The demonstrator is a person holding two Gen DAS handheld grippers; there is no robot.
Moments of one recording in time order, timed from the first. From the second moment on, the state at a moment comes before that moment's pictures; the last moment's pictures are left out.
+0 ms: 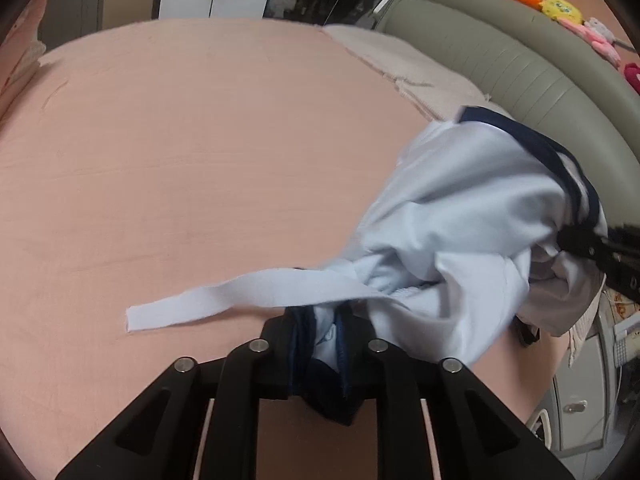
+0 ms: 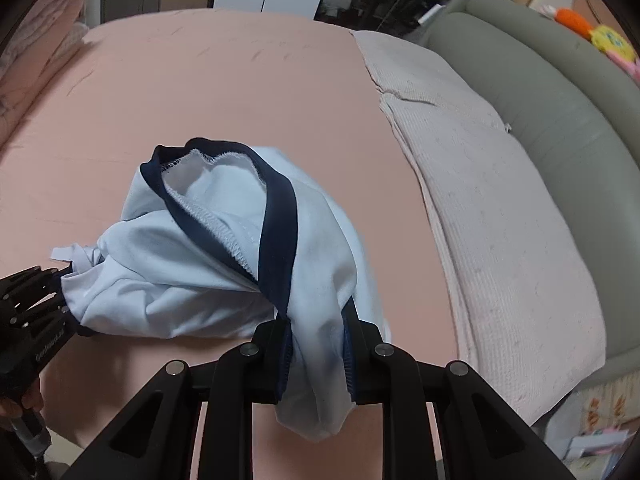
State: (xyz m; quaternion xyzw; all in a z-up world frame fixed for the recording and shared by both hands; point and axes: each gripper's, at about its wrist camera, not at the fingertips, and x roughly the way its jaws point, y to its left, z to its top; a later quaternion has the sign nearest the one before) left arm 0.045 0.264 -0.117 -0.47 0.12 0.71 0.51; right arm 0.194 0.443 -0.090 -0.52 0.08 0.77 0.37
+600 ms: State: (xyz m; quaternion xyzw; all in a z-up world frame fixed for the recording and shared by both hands) left arm 0.045 0.225 -0.046 -0.51 0.04 0.65 0.56; right arm 0.241 0.422 -0.112 -0.52 0.14 0.76 0.37
